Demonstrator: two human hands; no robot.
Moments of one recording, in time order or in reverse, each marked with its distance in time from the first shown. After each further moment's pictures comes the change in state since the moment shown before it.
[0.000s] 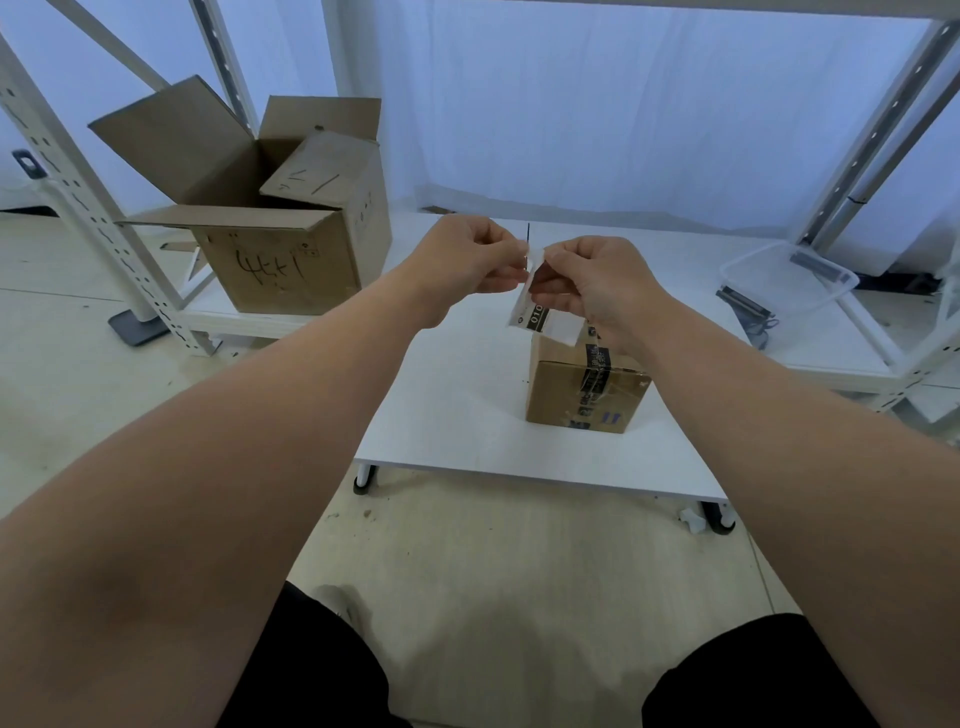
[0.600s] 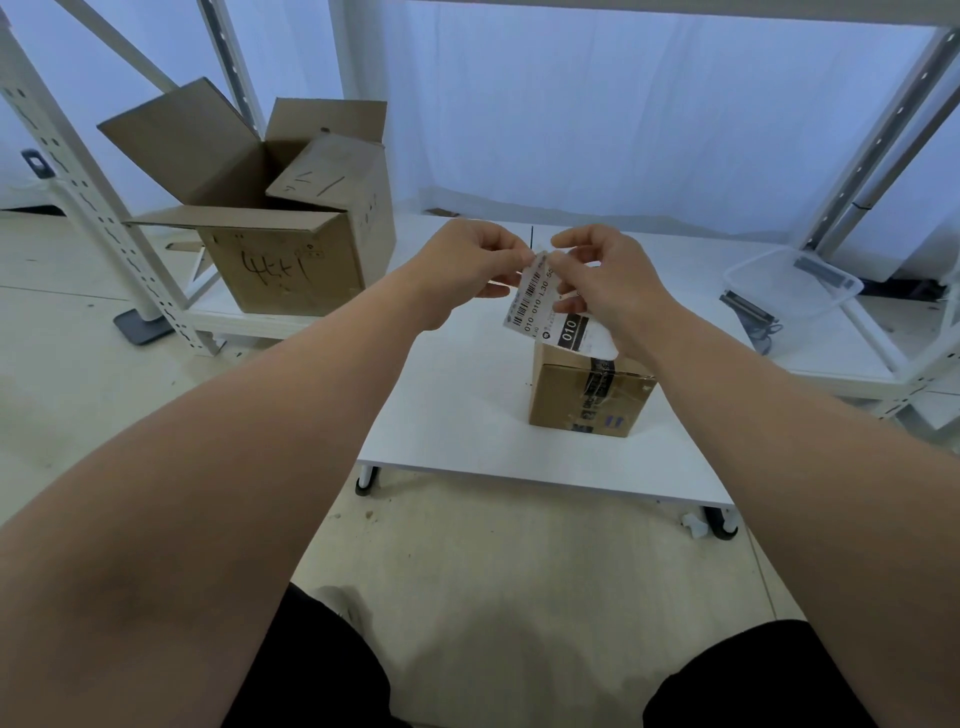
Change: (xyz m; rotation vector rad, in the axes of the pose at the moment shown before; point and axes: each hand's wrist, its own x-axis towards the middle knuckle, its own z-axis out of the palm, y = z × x) left_hand 0.001 -0.001 -0.003 0.085 -0.066 0.006; right_hand 0.002 0.001 -0.003 -0.182 0.058 -0.095
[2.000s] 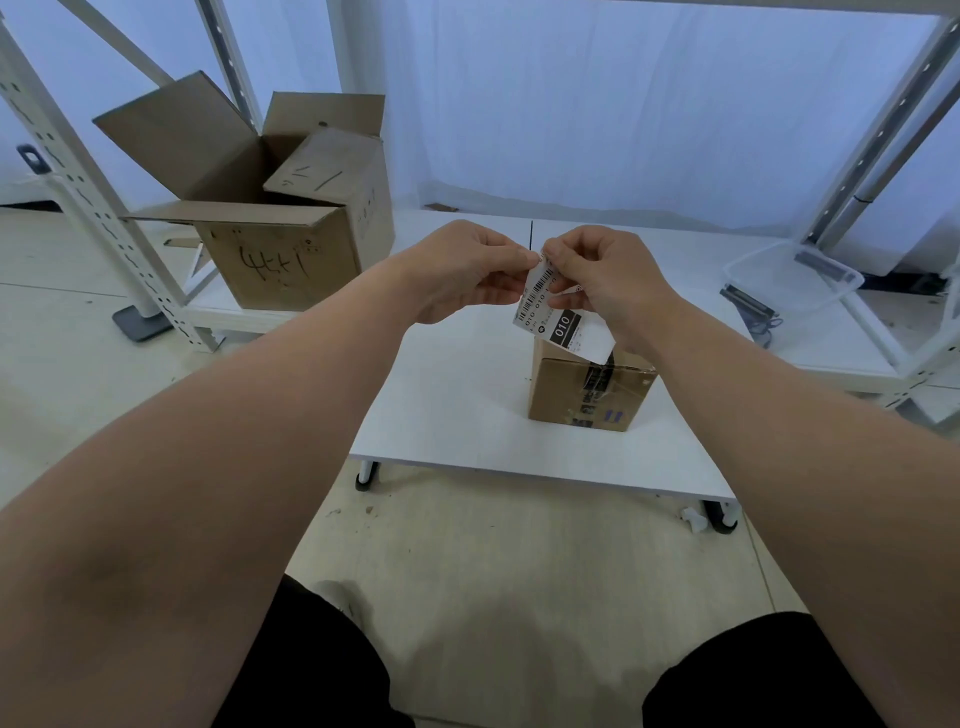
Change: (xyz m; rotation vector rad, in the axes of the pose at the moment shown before) left_hand -0.003 0.004 -0.001 -0.182 -0.139 -0.146; right_hand -0.003 0.002 -0.001 0.060 -0.078 -0.042
